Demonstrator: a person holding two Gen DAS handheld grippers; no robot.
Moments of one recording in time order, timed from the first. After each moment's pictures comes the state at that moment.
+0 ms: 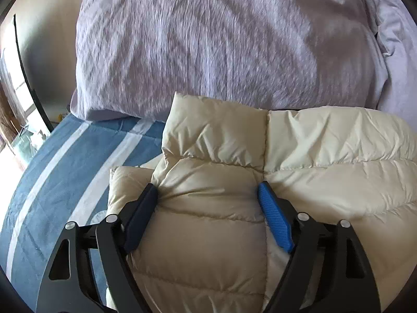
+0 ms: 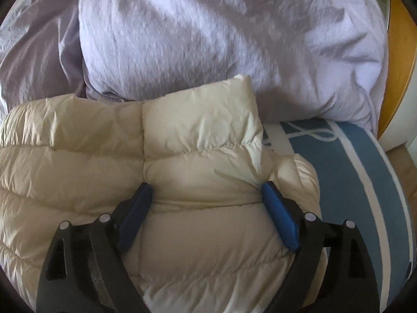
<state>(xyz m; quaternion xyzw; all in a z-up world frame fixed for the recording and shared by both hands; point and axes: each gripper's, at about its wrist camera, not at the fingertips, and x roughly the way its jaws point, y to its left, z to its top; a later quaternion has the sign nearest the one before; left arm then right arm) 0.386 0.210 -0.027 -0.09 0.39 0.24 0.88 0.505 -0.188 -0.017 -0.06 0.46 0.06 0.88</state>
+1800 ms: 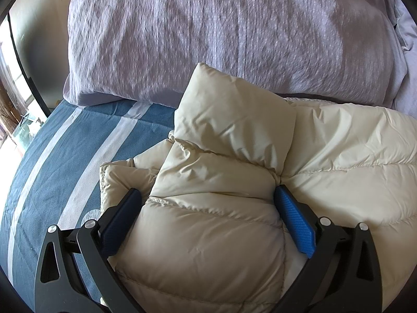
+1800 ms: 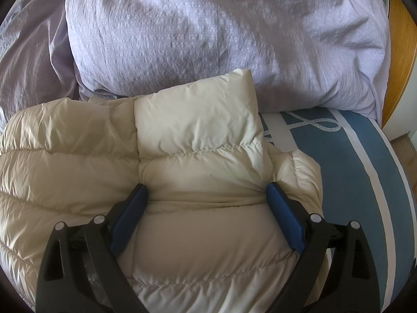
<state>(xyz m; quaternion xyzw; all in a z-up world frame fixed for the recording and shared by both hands) 0.405 0.230 -0.047 -0.10 0.44 0.25 0.86 0.514 -0.196 -0.027 -0.05 0.47 0.05 0.88</state>
